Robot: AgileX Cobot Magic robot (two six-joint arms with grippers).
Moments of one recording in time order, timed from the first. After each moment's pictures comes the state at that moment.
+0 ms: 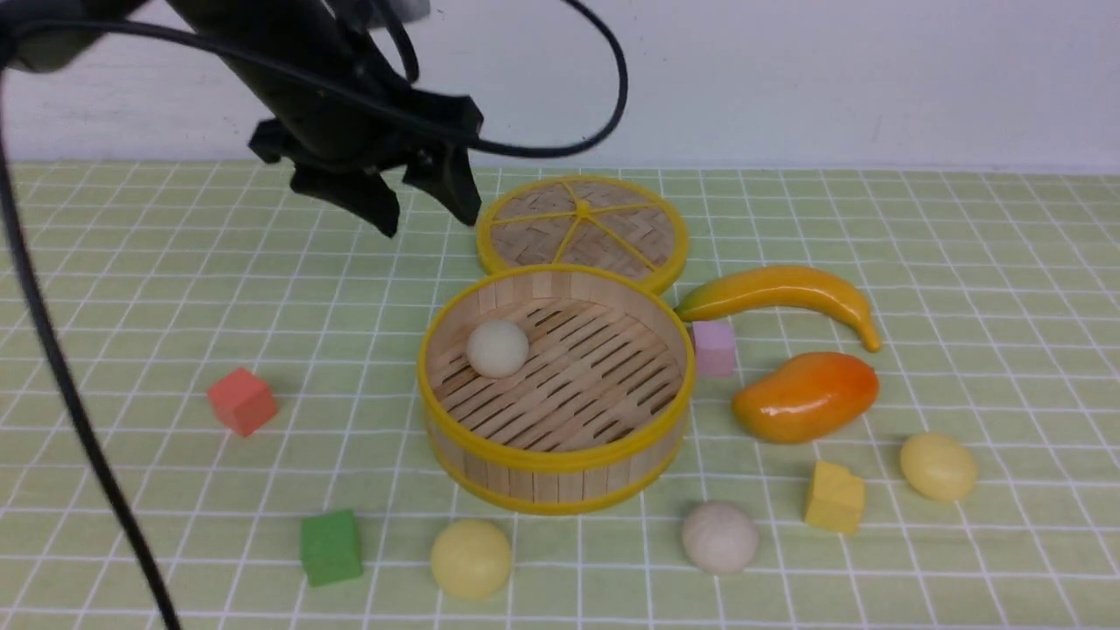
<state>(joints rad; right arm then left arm) -0.02 -0.01 0.02 0.23 0.40 -0.19 -0.27 1.87 -1.96 -0.30 1.23 0.01</state>
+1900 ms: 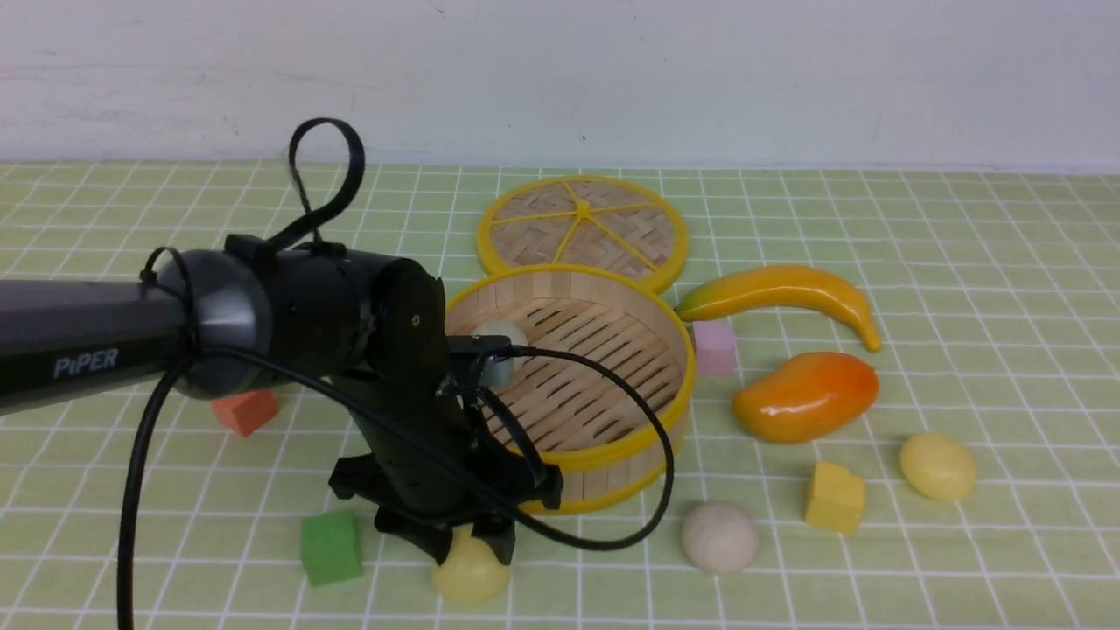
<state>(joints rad) -0.02 -0.01 0.02 0.23 0.40 -0.19 -0.52 1.86 -1.21 -0.18 0.78 -0.26</state>
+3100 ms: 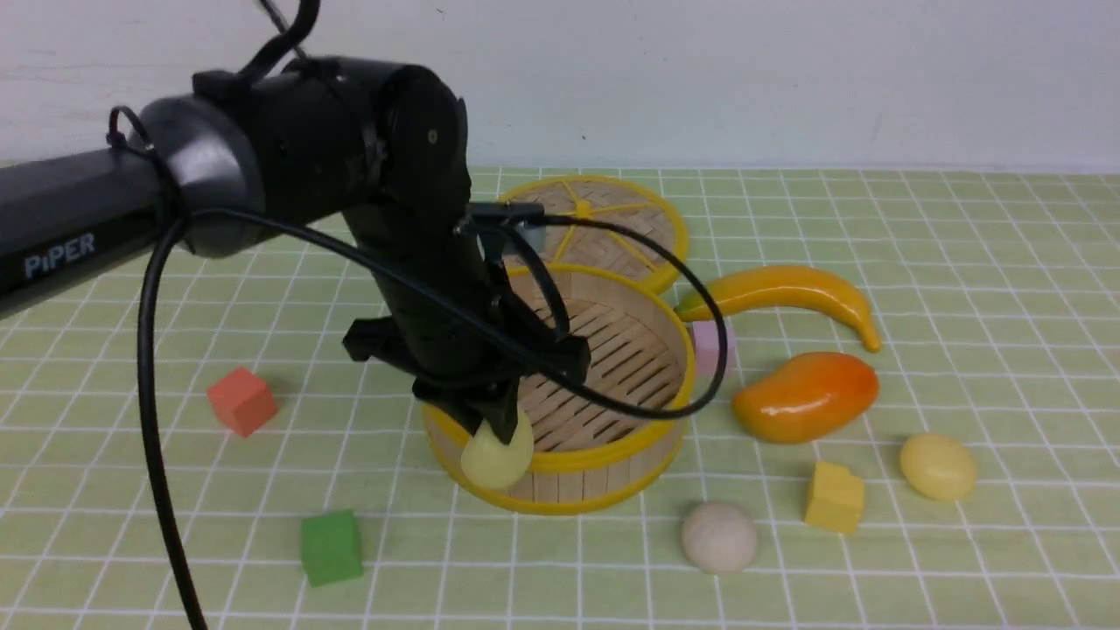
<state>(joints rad) -0.02 -0.01 0.02 0.23 0.40 -0.19 -0.52 1.86 -1.61 -0.12 1.10 -0.23</state>
